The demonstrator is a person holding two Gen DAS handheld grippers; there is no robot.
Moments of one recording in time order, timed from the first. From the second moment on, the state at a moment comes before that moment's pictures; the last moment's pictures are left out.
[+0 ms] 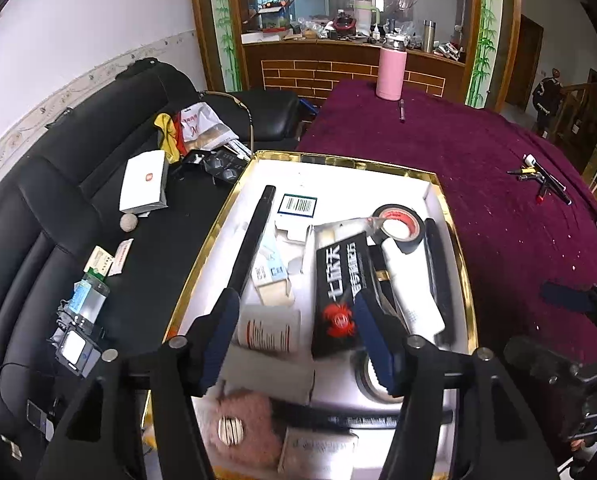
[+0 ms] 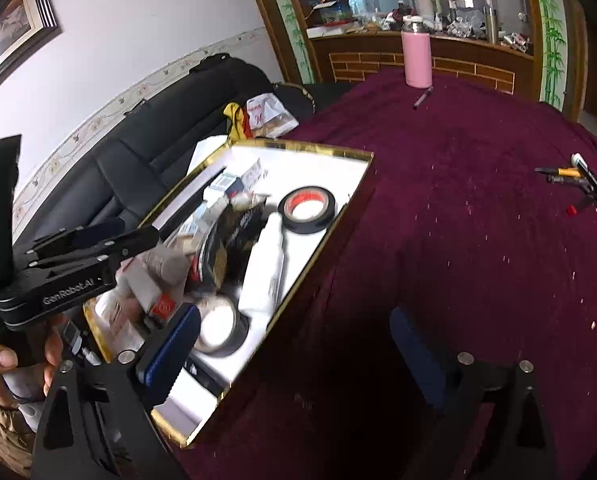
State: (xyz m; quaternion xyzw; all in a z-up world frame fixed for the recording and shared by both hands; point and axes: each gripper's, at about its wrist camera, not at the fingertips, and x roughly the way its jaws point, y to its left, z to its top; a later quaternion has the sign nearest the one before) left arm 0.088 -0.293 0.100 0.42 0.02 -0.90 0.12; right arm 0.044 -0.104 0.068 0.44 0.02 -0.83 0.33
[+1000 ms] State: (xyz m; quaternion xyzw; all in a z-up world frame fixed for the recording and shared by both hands) left arm 0.152 -0.259 0.102 0.36 0.02 -0.91 0.22; right arm 0.103 -0.084 0.070 0.40 0.06 -0.83 0.38
